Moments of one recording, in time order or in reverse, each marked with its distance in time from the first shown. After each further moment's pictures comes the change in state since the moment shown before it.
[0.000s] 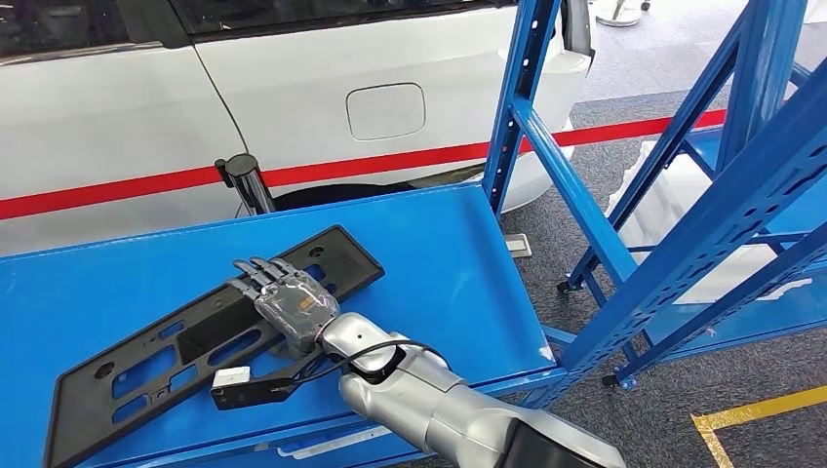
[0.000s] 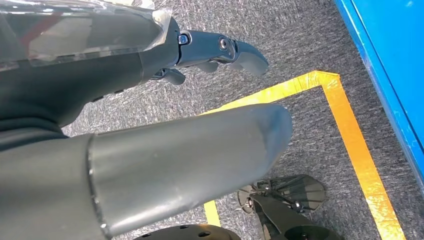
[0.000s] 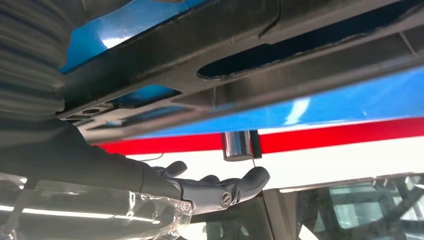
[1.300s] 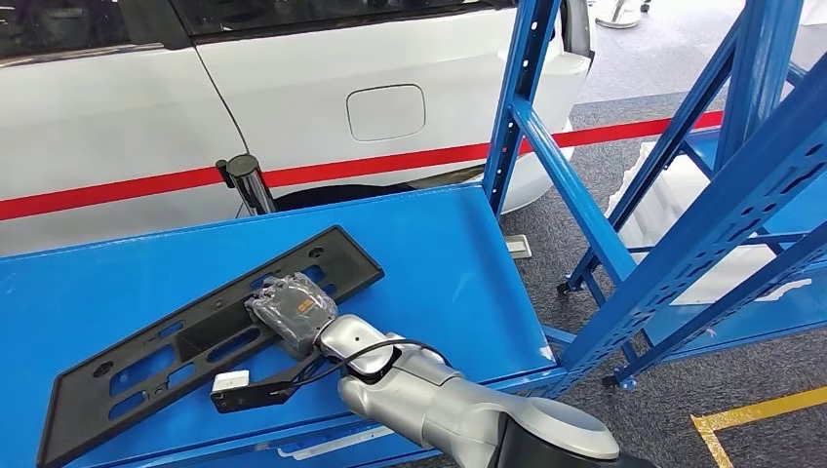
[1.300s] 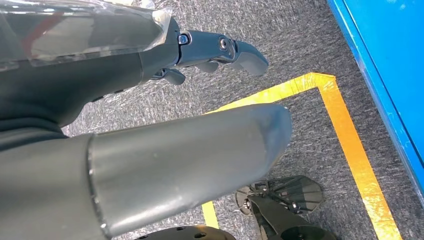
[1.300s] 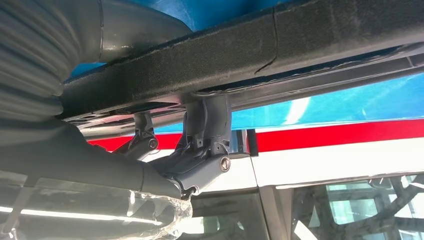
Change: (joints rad) left arm -0.005 0.002 -0.010 0.000 0.000 -0.001 0.001; right arm -0.062 0.008 0.191 0.087 -0.169 -0.085 0.031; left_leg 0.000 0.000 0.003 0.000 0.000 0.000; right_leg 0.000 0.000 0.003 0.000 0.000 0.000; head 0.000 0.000
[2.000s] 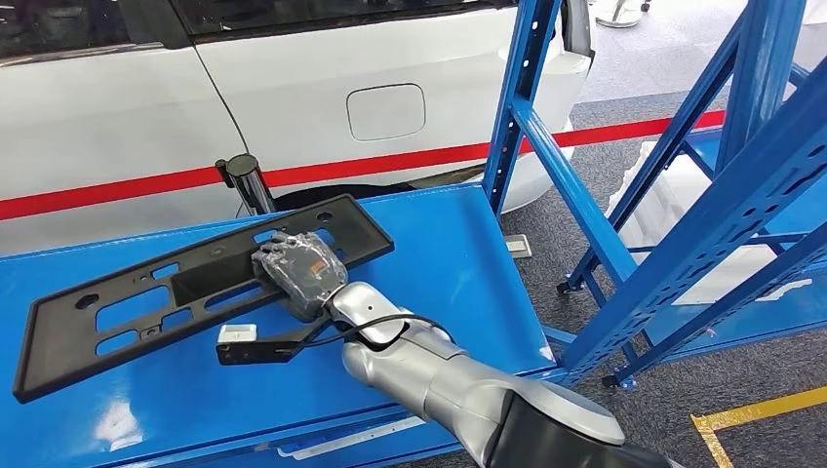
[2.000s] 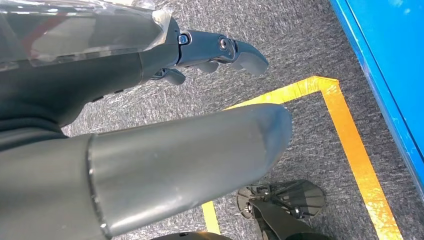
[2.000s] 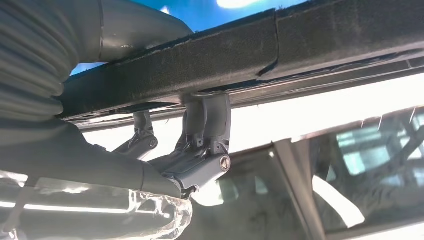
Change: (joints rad) left arm 0.007 0.002 0.000 0.000 0.006 0.013 -0.002; right arm -0.068 -0.001 -0.152 0.014 0.004 -0.114 -0.089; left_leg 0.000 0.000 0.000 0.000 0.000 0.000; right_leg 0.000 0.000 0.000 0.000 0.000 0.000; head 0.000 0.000
